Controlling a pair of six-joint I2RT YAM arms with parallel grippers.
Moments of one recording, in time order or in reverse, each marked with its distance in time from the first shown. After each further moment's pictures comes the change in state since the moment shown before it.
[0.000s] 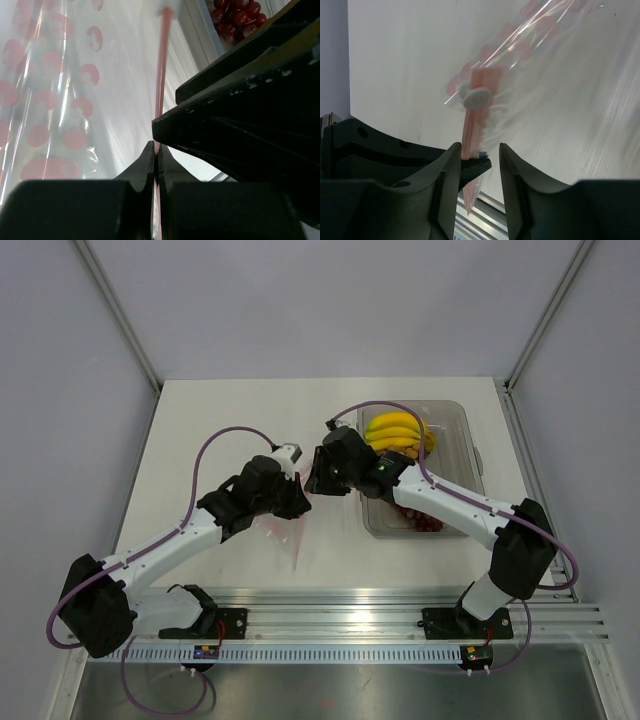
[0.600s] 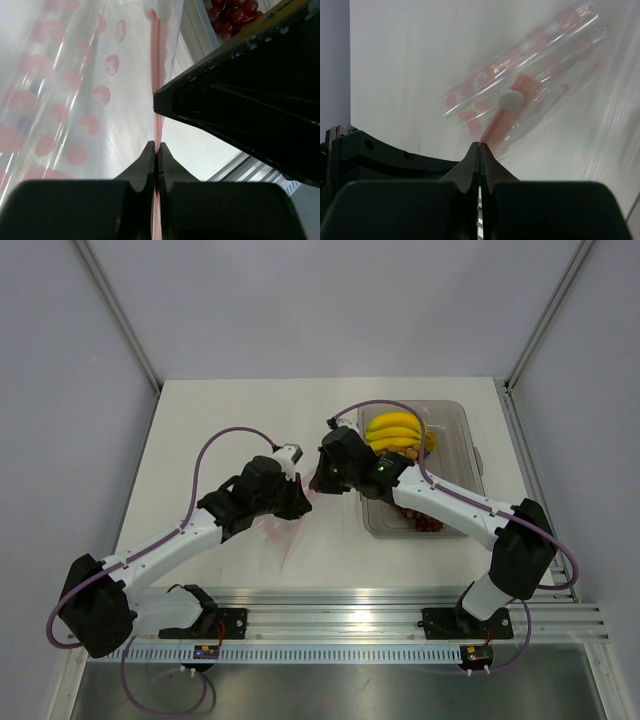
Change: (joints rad) left arm 0.000 0.000 0.000 0.000 0.007 0.000; right arm 0.007 0.000 0.000 0.026 0.043 0.012
